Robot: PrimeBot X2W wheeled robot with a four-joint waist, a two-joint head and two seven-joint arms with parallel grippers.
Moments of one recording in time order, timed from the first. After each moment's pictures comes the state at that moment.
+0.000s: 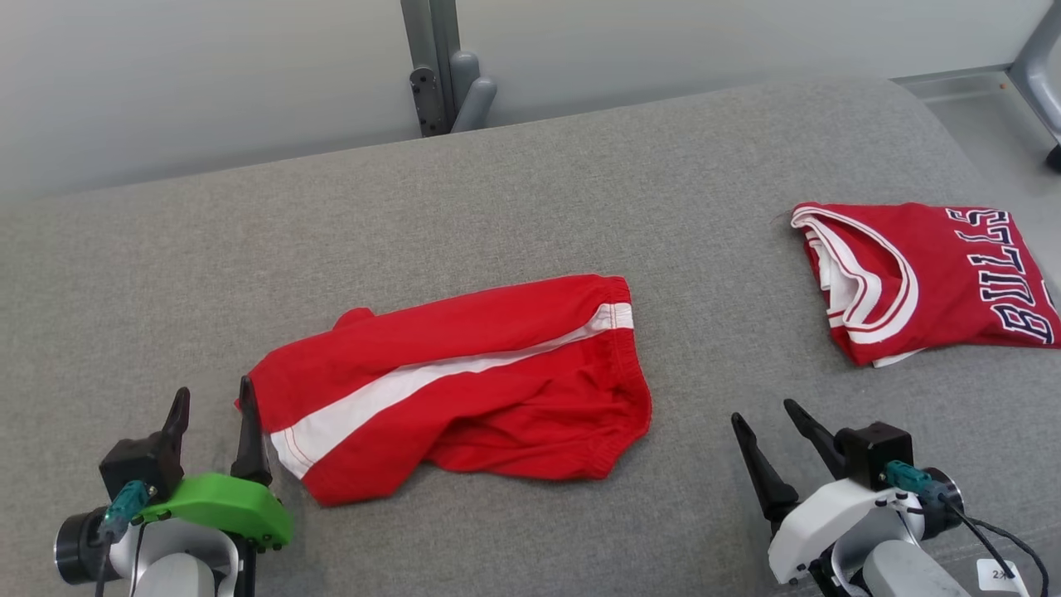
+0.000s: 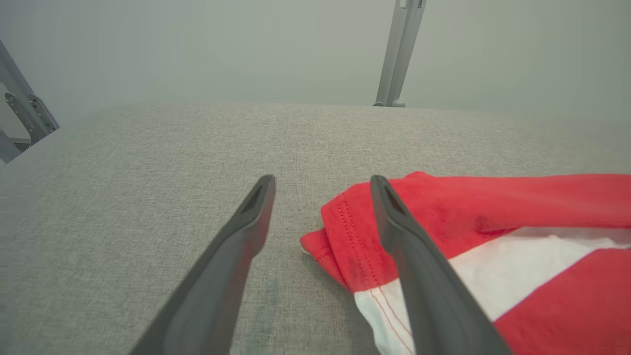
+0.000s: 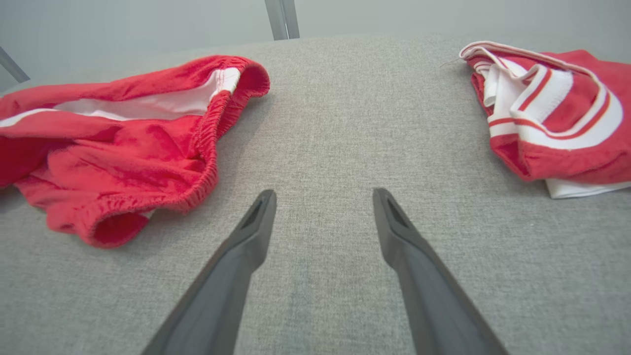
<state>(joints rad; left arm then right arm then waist) -0.25 0.08 0.11 0.58 -0.16 -0.09 -0.26 -0.19 -0.20 0.31 0.53 0.34 0.13 -0.26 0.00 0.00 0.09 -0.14</state>
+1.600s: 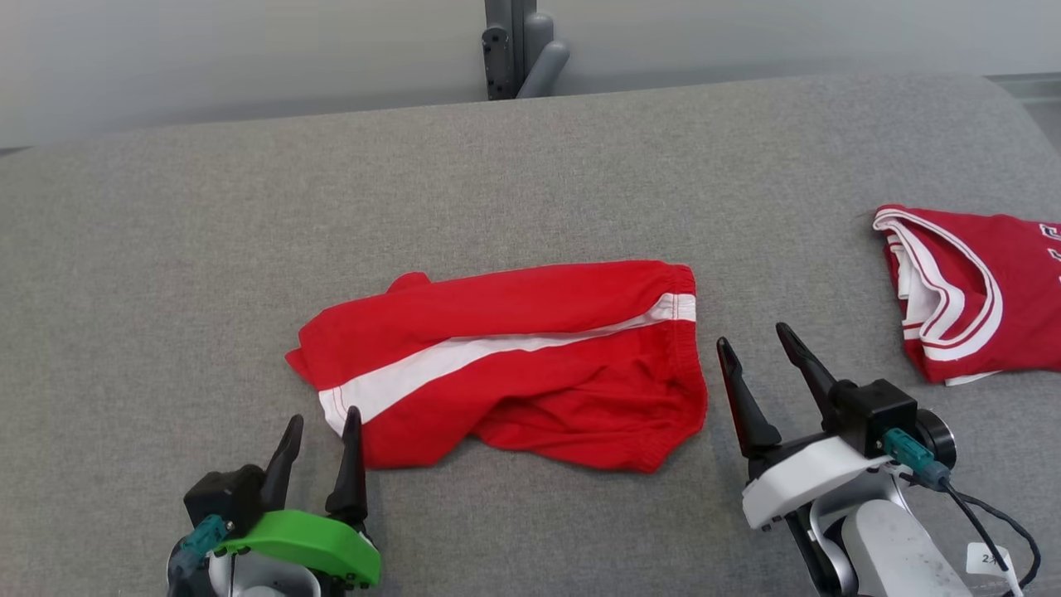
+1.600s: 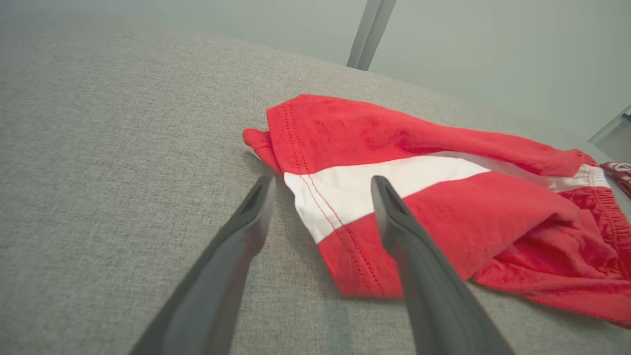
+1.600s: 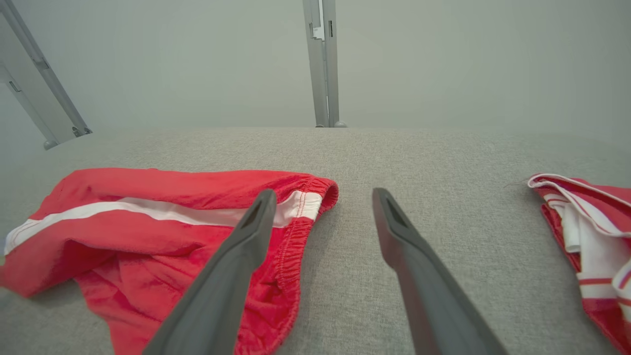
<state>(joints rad) -0.12 0.05 -0.13 0.45 -0.39 -0.10 -0.26 -0.18 -0.07 0.15 0.30 0.14 0.13 -0.26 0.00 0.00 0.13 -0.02</state>
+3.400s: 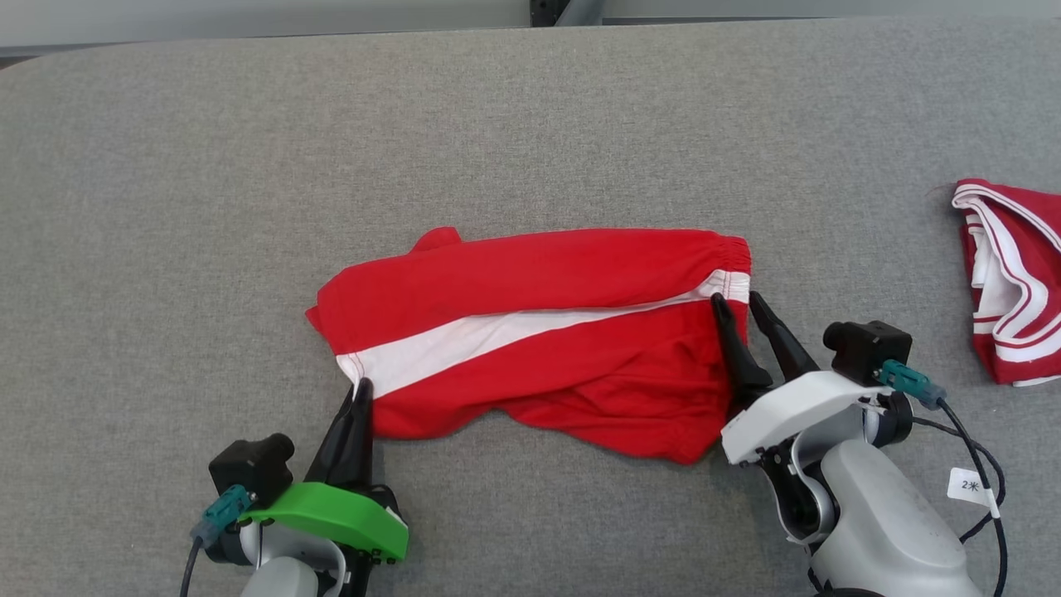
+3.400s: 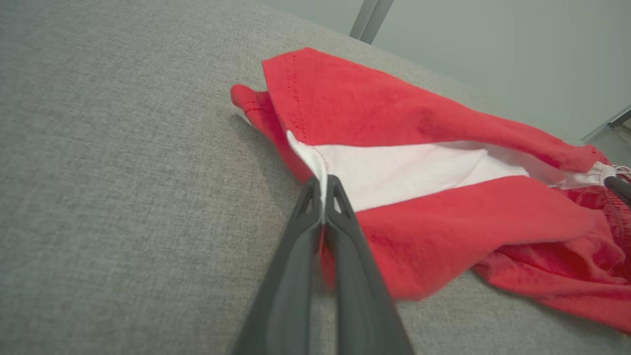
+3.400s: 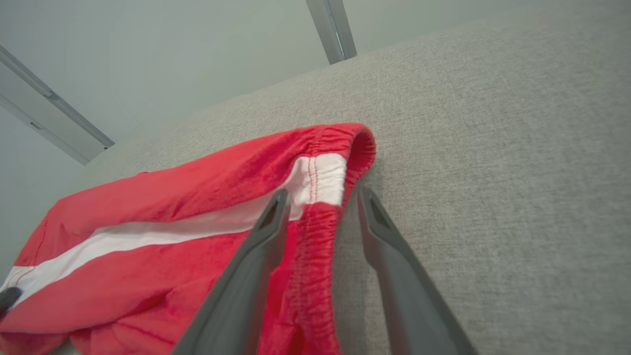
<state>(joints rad) -0.18 0.05 -0.21 0.45 -0.48 -0.13 -0.26 -0.38 -0.08 0.25 0.54 0.49 0.13 -0.26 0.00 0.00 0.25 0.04</state>
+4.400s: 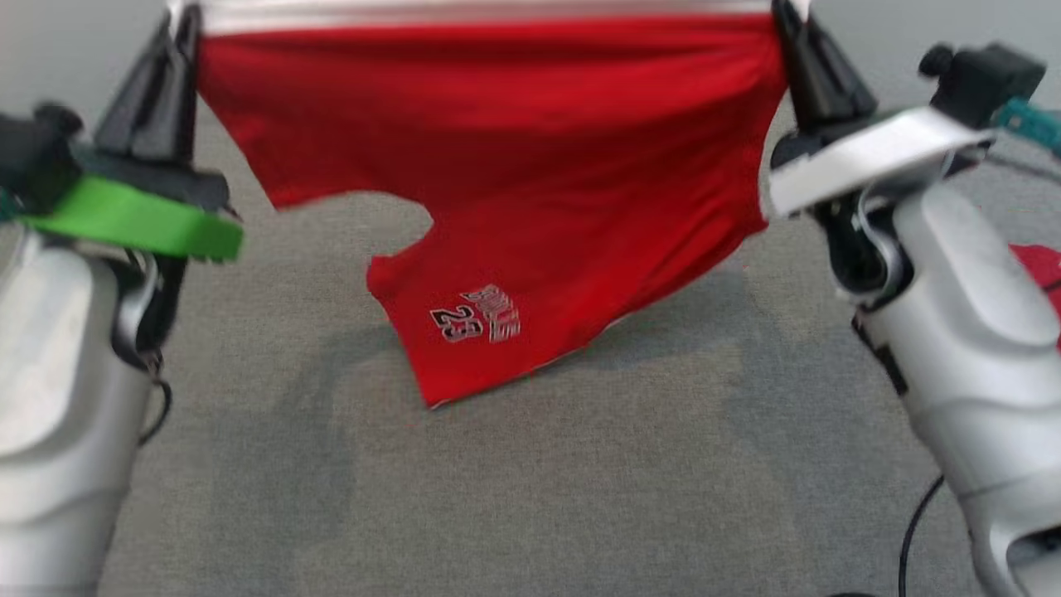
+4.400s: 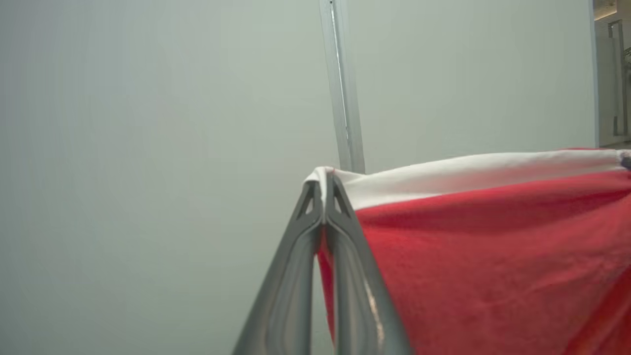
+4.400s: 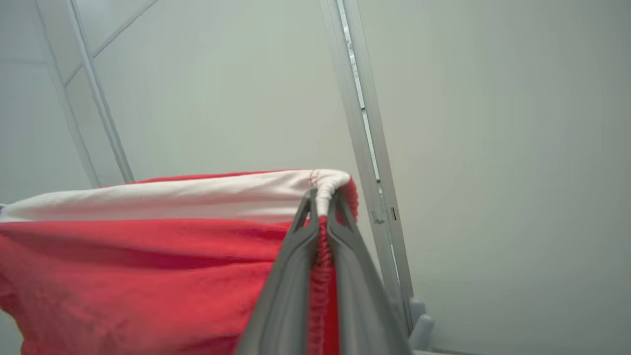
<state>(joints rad) -0.70 0.36 -0.29 0.31 -0.46 -0.13 -0.26 -0.79 -0.21 0.32 0.45 0.65 0.13 -0.24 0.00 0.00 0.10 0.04</state>
